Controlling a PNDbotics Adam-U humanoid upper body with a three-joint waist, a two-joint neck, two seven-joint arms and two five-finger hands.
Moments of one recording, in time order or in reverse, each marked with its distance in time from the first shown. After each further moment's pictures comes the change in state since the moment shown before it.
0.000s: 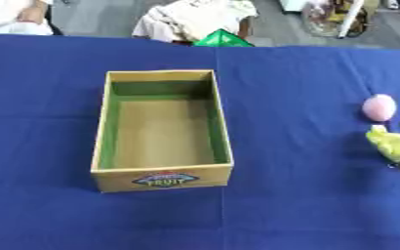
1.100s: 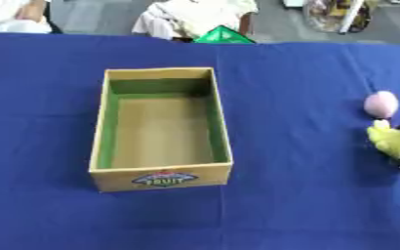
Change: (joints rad) left arm -0.004 -0.009 -0.006 0.000 0.008 0.006 -0.007; right arm -0.084 0.015 0.038 0.145 -0.017 -0.033 -0.013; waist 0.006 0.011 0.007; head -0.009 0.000
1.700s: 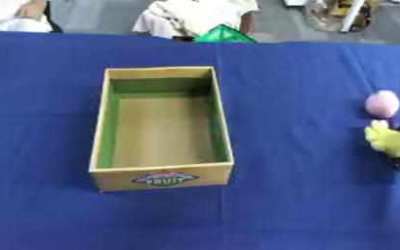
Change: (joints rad) left arm -0.003 0.000 0.000 0.000 0.001 0.000 -0.003; right arm 0.001 0.016 -0.002 -0.023 -0.006 0.006 -0.037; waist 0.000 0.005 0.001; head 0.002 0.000
